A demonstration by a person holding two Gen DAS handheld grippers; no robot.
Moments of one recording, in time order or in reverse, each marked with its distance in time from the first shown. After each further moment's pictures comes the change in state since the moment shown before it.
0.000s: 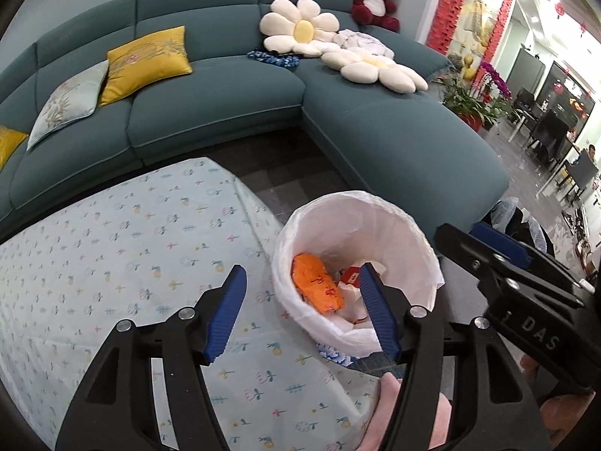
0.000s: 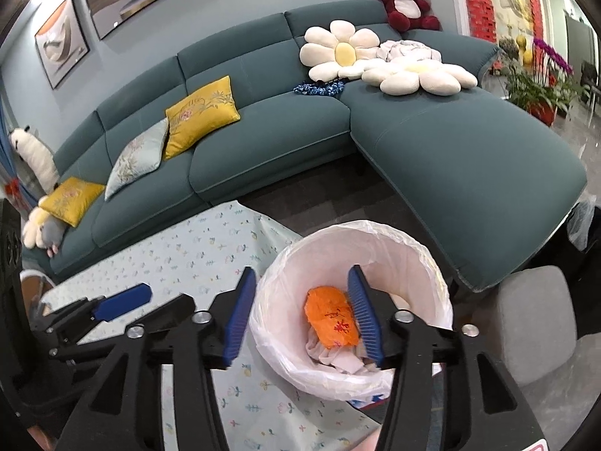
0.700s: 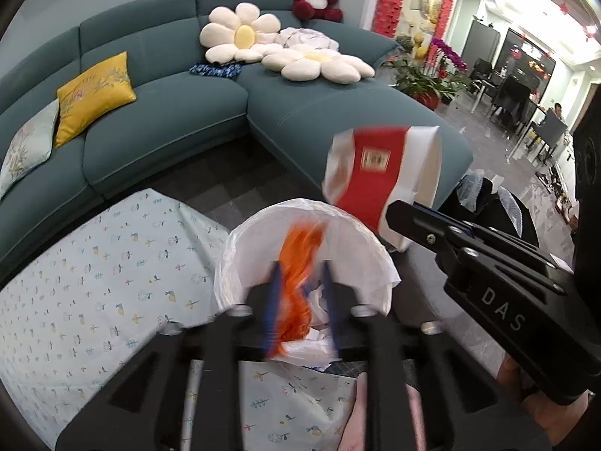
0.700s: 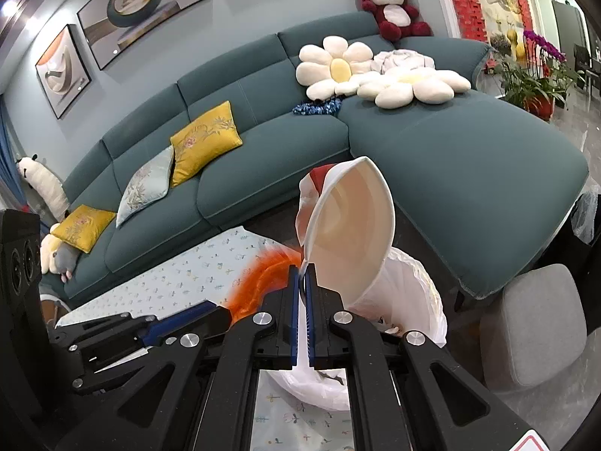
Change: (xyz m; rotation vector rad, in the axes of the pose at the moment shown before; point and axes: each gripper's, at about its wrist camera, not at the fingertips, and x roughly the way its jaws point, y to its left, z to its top) left arm 0.010 -0.060 0.020 0.158 0.006 -0.111; right arm -0.009 -0.028 0.016 0.086 -0.060 0.063
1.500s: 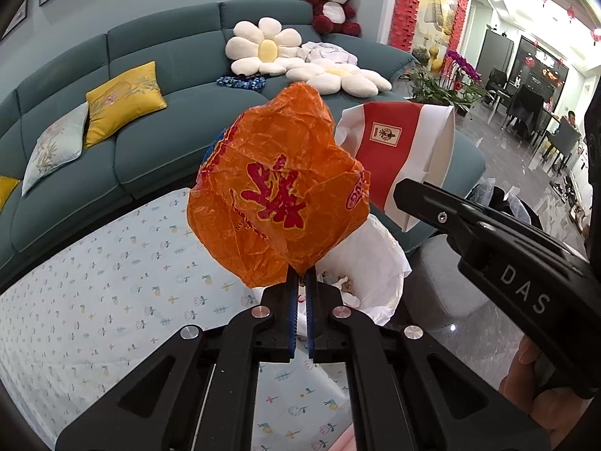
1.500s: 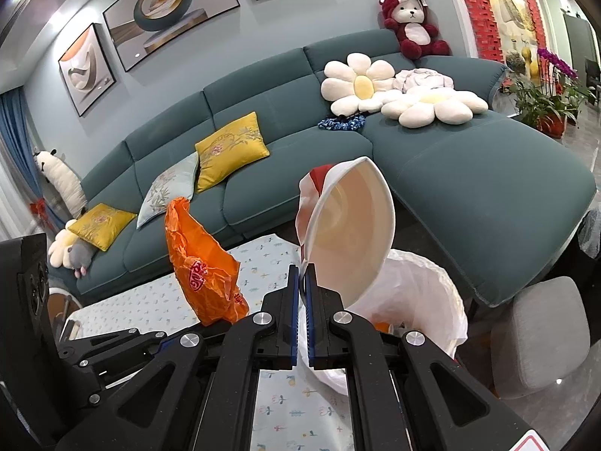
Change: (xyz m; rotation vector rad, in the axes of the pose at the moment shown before) left arm -0.057 0.005 -0.025 -0.002 -0.053 0.079; right arm -0.046 0.044 -0.010 -0.041 -0.068 0.057
